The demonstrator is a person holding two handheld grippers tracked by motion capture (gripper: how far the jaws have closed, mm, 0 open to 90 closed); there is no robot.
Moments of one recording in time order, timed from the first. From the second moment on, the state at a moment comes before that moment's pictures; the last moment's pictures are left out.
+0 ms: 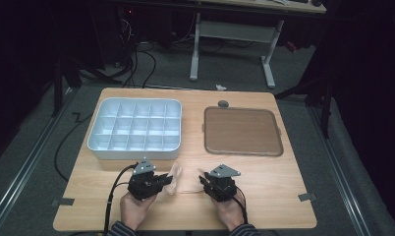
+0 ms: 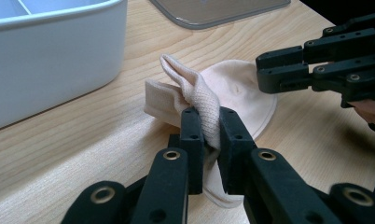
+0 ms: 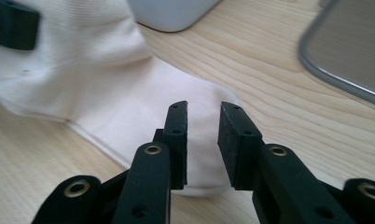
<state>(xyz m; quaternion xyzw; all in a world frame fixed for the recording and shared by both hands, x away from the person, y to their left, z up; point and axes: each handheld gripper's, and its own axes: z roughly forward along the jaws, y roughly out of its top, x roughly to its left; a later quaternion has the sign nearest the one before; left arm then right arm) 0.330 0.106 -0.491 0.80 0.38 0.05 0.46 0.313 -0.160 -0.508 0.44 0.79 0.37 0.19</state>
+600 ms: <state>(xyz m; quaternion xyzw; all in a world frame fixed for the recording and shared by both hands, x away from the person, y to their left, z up) 0.330 0.106 -0.491 0.80 0.38 0.05 0.45 0.316 -0.179 -0.510 0.47 0.77 0.37 0.22</state>
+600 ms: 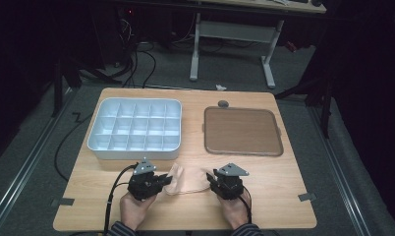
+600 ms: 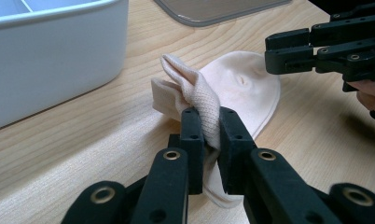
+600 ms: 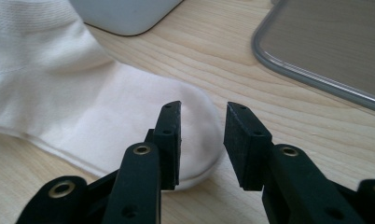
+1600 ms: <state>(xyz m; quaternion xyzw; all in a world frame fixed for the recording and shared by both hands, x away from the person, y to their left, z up) 0.330 0.101 -0.485 0.81 0.37 0.05 0.46 0.317 -0.164 -0.523 0.46 0.79 0.37 0.16</state>
